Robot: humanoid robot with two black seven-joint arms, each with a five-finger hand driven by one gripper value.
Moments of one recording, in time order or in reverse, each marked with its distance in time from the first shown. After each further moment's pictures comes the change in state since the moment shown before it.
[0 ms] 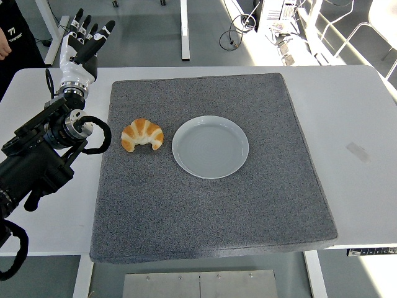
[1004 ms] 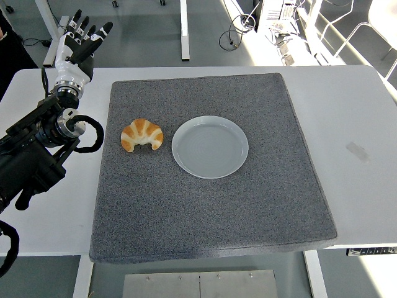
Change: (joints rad) left arm -0.003 0.051 0.028 -0.015 0.000 -0.008 0.068; right arm 0.000 0.000 0.000 0.000 0.000 0.000 0.000
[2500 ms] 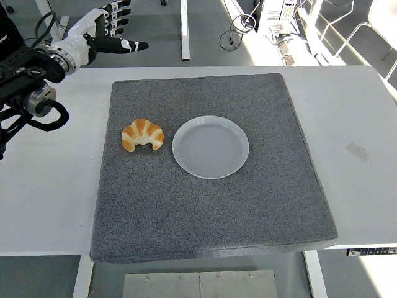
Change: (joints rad) left arm -0.221 0.301 0.450 -0.363 0.394 0.007 0.283; right arm 0.000 0.000 0.000 0.000 0.000 0.000 0.000
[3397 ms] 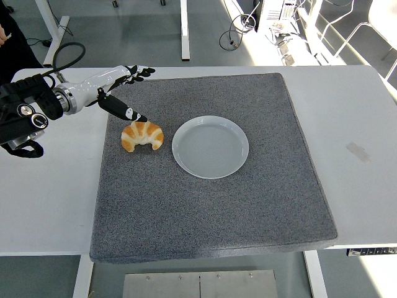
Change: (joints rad) left arm -0.073 0.149 0.375 -0.242 0.258 0.019 0.001; right arm 0.000 0.000 0.000 0.000 0.000 0.000 0.000
